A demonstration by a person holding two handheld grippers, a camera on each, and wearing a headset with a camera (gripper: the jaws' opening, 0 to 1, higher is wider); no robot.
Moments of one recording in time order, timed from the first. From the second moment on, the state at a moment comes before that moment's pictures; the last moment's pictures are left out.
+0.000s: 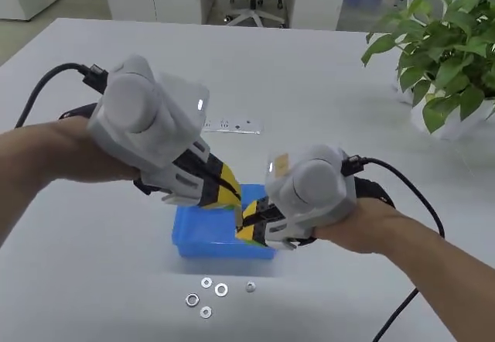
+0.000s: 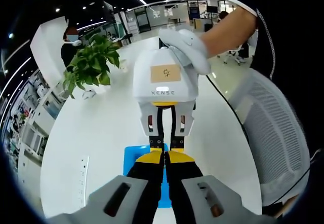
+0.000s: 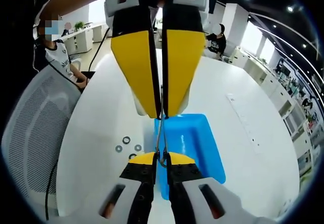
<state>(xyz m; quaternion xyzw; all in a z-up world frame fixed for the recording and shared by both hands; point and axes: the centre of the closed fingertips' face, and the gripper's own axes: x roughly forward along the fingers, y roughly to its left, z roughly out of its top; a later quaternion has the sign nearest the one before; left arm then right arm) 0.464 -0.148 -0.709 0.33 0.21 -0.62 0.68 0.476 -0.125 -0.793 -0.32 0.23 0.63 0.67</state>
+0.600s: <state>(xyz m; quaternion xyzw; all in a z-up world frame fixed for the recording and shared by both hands) 0.506 -0.144 -0.743 0.34 0.23 -0.60 0.68 0.517 -0.122 -0.826 -0.32 0.24 0.62 0.67</state>
